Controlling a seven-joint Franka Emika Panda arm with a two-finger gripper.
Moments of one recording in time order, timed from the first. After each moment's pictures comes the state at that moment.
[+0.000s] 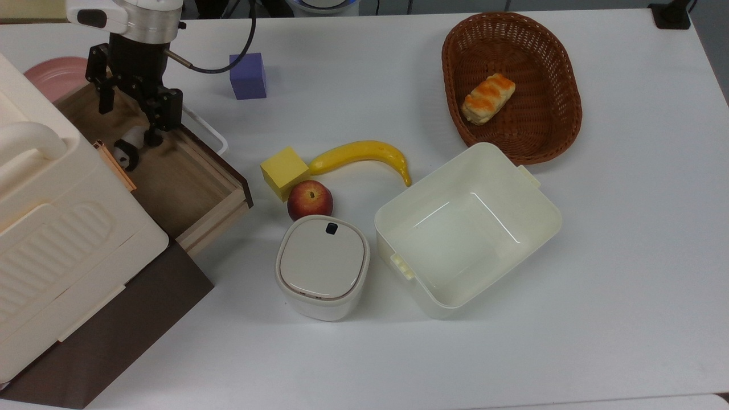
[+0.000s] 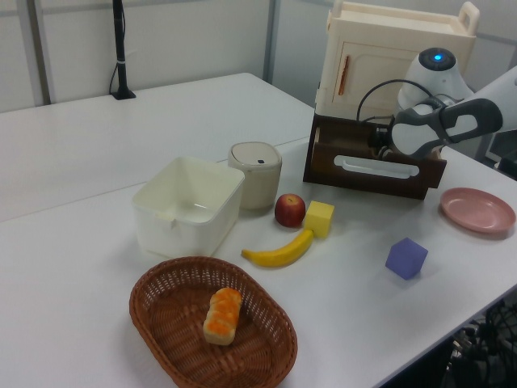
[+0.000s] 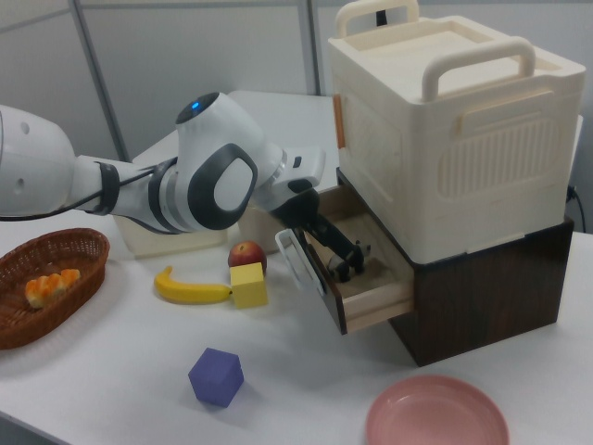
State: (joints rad) arm -0.05 0.08 -0.31 -2.07 -0.40 2.64 0.48
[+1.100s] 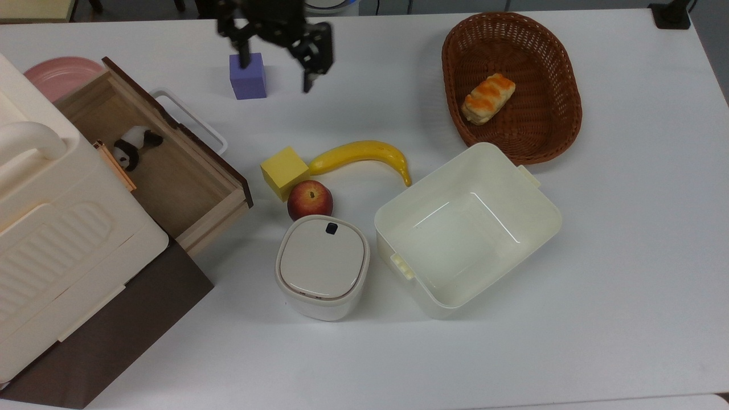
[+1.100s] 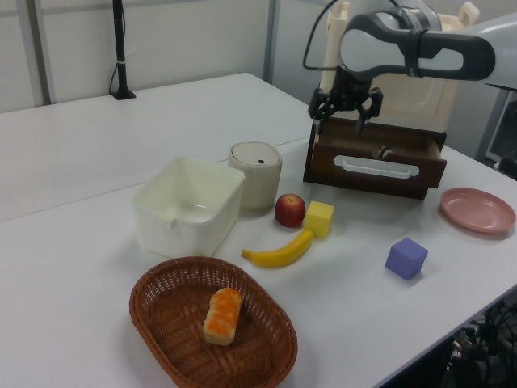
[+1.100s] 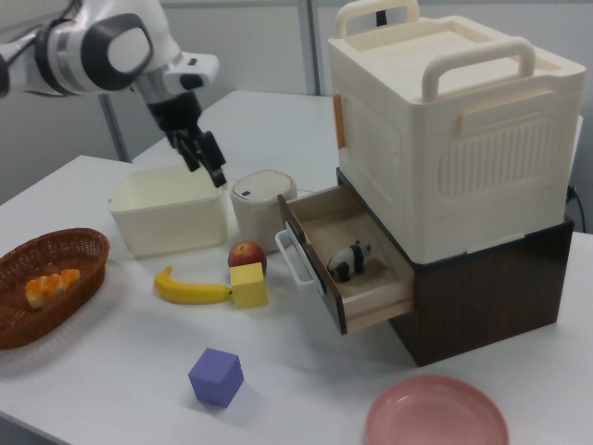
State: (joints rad) arm 0.03 0.01 -0.01 -1.74 -0.13 1.92 0.43
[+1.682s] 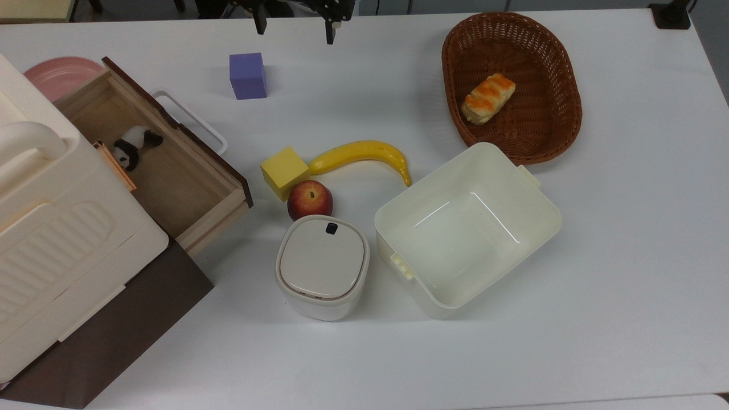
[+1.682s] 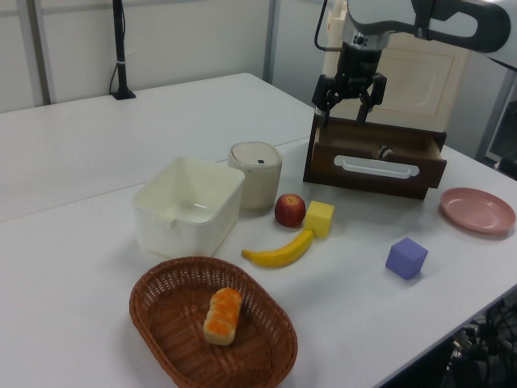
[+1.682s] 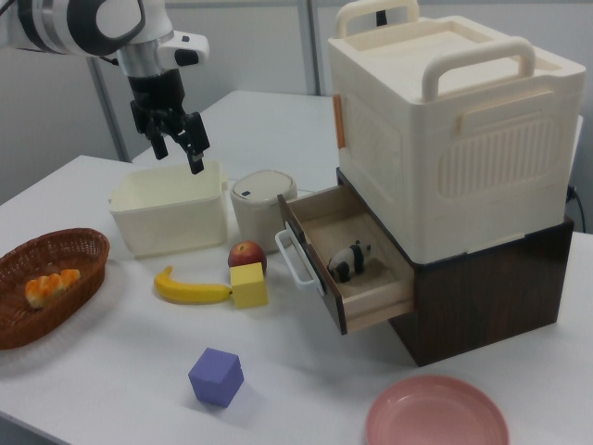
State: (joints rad) arm 0.05 0.02 -0.04 -1.60 0.01 1.67 0.18
